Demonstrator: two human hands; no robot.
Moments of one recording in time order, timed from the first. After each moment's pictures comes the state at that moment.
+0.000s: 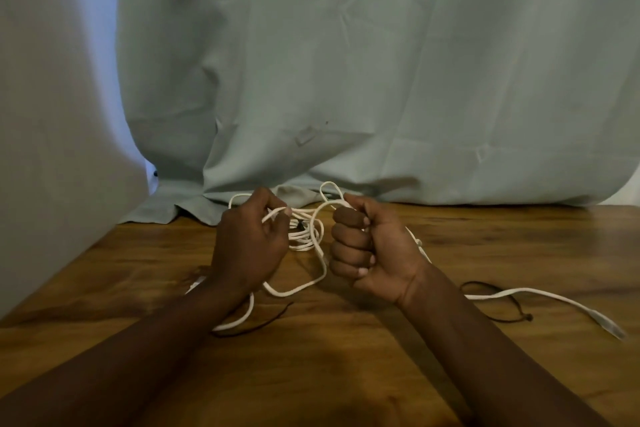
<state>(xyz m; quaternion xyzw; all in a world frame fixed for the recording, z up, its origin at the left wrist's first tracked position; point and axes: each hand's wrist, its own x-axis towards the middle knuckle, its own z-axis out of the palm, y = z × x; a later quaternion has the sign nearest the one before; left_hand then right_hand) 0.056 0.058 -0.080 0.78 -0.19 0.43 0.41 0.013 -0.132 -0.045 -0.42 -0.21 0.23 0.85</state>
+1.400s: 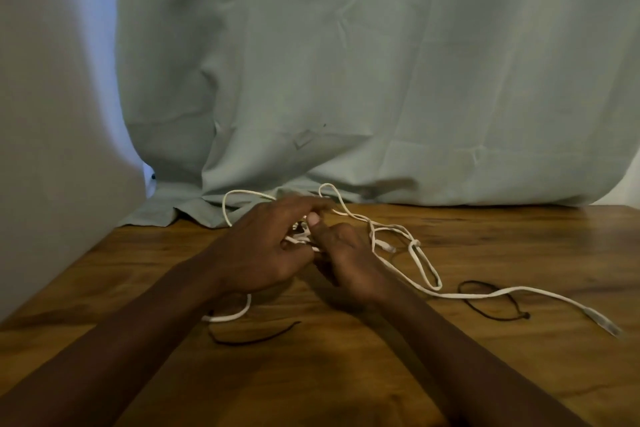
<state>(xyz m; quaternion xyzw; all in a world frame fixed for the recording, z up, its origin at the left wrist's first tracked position) 0.021 0.067 -0.036 0.83 -0.42 0.18 0.32 0.001 -0.102 -0.061 -0.77 -0.20 -0.09 0.60</state>
